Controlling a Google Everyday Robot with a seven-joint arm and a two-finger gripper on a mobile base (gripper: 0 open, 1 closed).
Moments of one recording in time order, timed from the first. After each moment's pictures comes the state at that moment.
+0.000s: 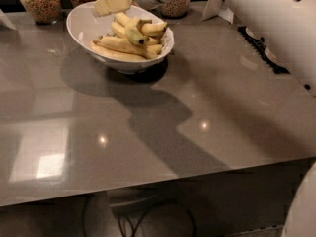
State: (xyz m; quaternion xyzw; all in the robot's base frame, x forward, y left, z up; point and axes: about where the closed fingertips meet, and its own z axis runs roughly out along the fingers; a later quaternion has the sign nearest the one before) arm 0.721 0.088 1.005 -0.33 0.79 0.23 0.46
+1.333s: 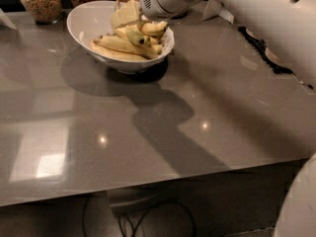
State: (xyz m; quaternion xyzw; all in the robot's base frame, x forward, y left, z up) arm 0.720 0.055 0.959 -0.25 0.86 0.21 0.38
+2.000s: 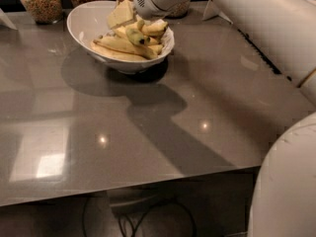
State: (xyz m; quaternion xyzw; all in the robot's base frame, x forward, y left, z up) arm 0.727 0.075 0.950 -0.26 0.87 0.22 0.36
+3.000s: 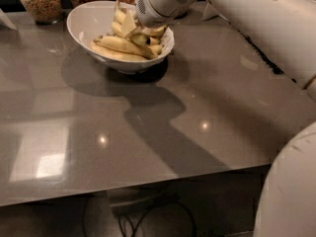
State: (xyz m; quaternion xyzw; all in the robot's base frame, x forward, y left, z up) arm 0.711 0.060 0.933 -0.25 0.89 0.20 0.32
